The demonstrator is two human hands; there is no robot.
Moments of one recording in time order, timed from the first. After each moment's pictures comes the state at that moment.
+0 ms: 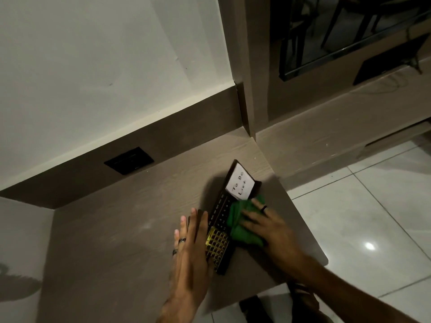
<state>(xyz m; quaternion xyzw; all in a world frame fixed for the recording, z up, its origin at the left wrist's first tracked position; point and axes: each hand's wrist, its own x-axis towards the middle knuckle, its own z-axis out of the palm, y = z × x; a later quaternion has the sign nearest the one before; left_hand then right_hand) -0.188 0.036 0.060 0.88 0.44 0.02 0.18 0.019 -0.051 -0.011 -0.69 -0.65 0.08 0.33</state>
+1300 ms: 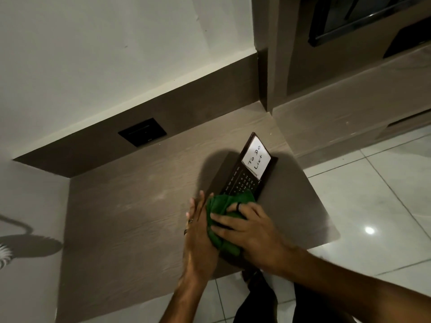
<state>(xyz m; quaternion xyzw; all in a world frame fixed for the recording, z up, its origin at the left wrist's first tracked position) -0.205 0.022 0.057 0.79 0.49 0.14 0.34 -0.064 -0.045 0.035 -0.57 -0.76 0.08 0.30</state>
